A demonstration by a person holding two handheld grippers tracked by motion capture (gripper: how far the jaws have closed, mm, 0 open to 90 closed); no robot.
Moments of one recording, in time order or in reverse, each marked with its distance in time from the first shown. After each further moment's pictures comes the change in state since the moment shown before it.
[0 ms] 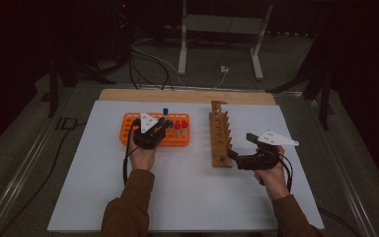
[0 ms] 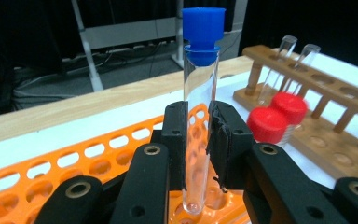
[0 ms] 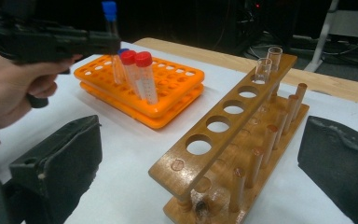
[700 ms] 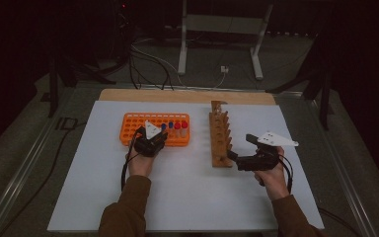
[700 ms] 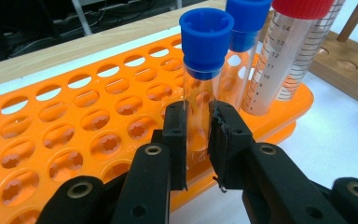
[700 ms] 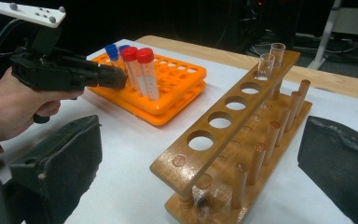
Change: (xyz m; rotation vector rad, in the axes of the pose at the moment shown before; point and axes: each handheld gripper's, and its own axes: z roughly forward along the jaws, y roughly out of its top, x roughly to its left) left arm 0.001 -0.030 0.008 0.169 -0.012 0.058; right arm 0.000 -0.003 0.001 0.008 0.007 0.002
